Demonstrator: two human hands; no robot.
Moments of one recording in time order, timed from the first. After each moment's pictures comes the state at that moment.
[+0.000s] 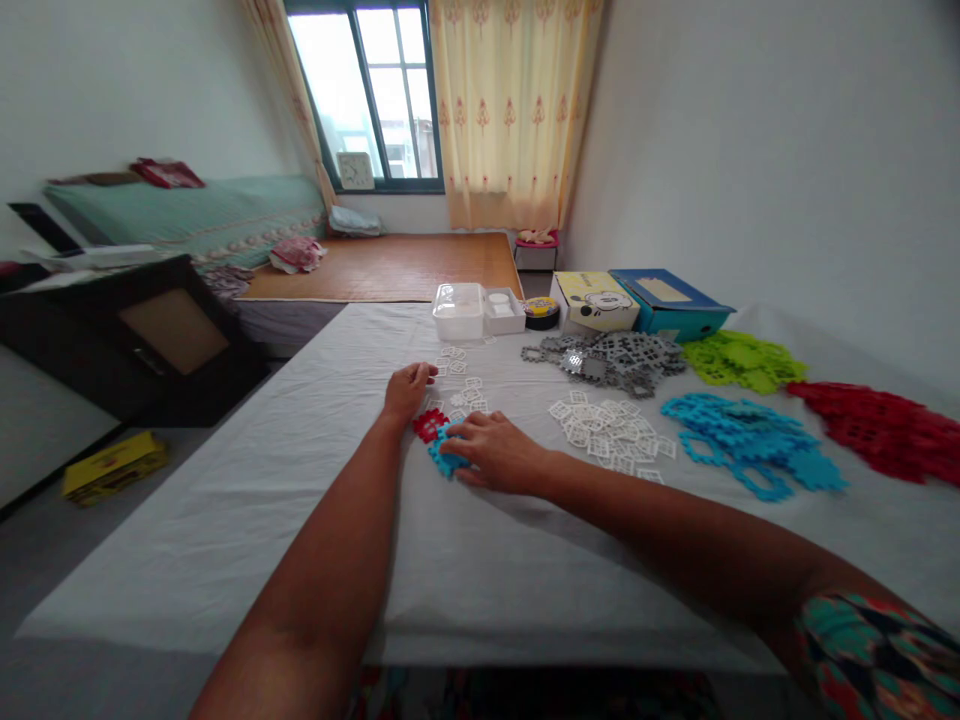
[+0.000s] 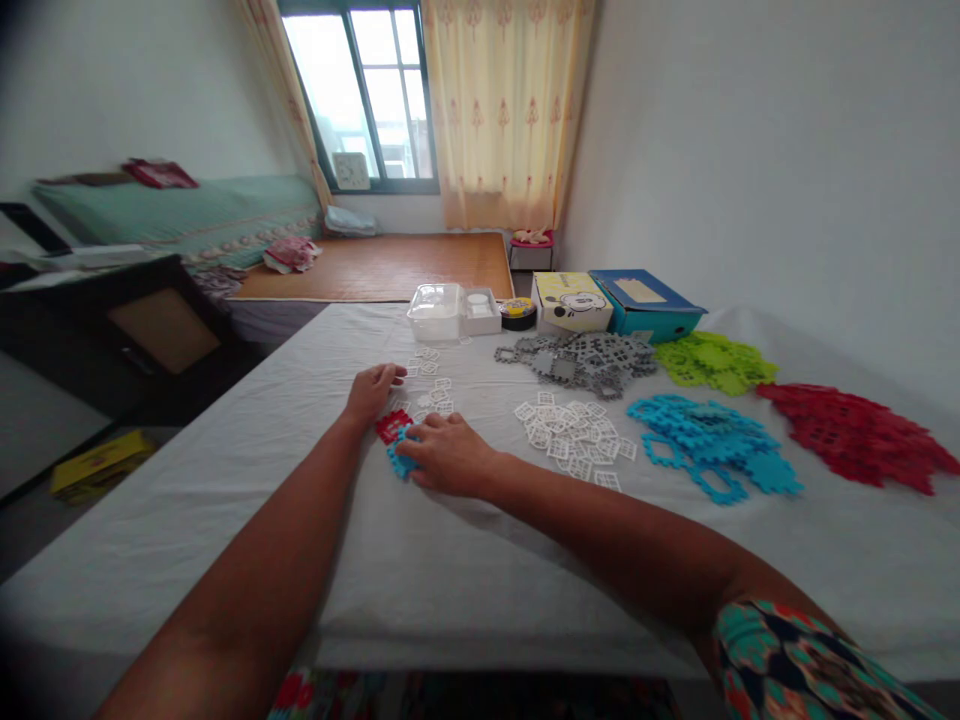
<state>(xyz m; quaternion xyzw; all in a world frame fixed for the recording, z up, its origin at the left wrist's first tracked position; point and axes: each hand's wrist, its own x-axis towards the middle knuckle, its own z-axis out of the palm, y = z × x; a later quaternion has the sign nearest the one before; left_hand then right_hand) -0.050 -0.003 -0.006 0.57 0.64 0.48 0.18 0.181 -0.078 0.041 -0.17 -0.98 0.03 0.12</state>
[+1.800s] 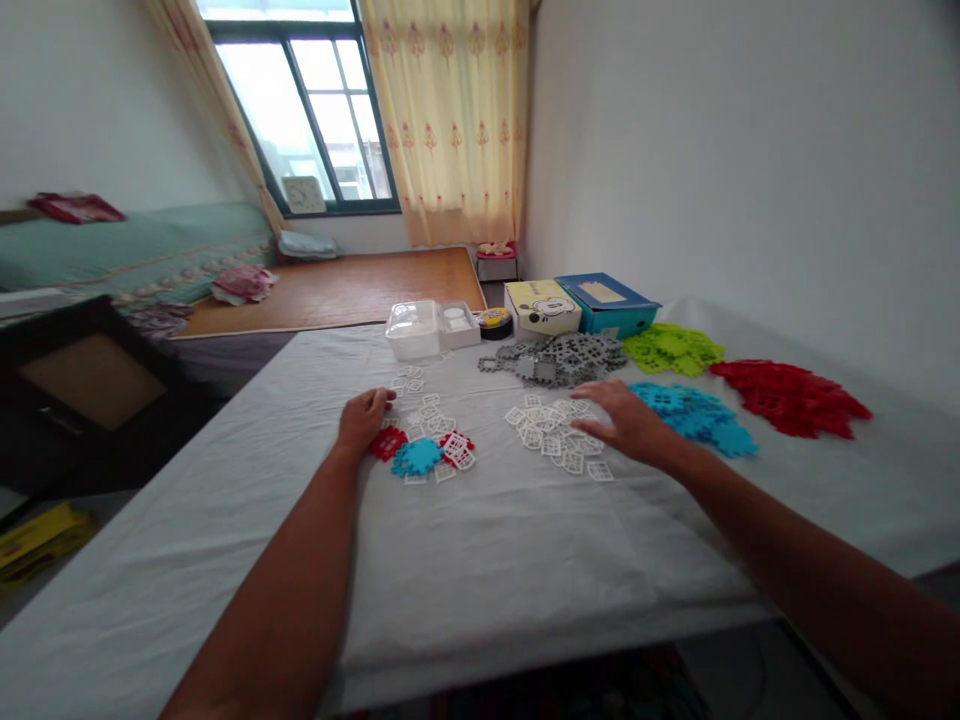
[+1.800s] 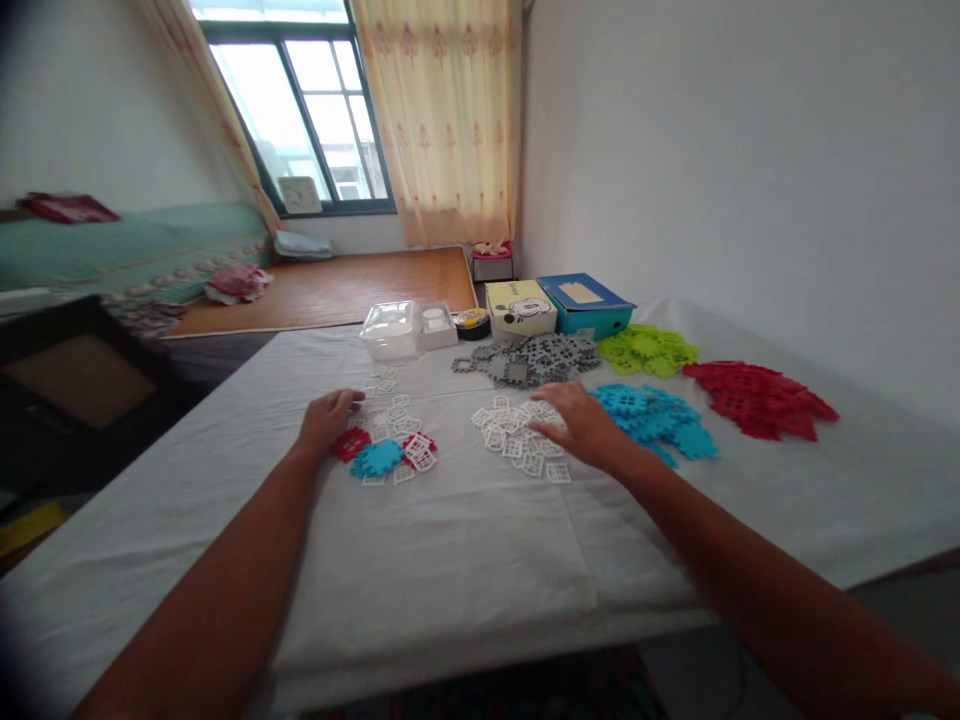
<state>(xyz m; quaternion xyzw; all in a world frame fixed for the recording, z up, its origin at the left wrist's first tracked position) -0.048 -0.006 0.004 0.59 0.68 0.41 0.13 0.407 -0.048 0.046 -0.43 -0.87 -0.01 0.24</state>
